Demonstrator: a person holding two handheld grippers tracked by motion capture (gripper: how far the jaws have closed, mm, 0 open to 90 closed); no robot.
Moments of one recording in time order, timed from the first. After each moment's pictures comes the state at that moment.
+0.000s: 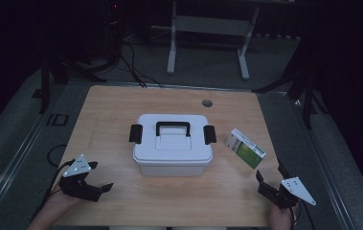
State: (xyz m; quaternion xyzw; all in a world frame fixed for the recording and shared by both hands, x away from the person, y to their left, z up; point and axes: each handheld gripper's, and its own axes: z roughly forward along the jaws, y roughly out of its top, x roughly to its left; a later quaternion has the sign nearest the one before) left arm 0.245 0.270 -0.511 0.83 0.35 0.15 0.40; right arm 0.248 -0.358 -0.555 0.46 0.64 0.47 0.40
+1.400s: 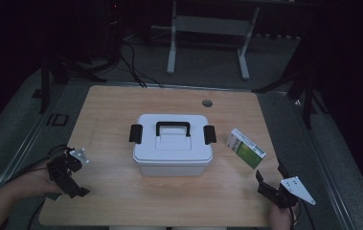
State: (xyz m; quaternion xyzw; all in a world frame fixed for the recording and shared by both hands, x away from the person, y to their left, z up) left arm 0.282 0.293 -0.467 0.94 0.30 -0.01 0.14; right arm 0.249 -0.357 -0.555 0.46 0.64 0.46 0.40
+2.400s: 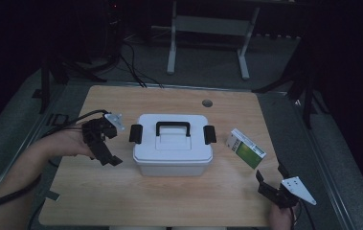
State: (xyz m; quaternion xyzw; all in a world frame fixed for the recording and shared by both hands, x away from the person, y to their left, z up) left arm 0.339 0.192 -0.369 0.96 0.19 0.01 0.18; right arm 0.249 -0.358 -0.555 0.46 0.64 0.47 0.40
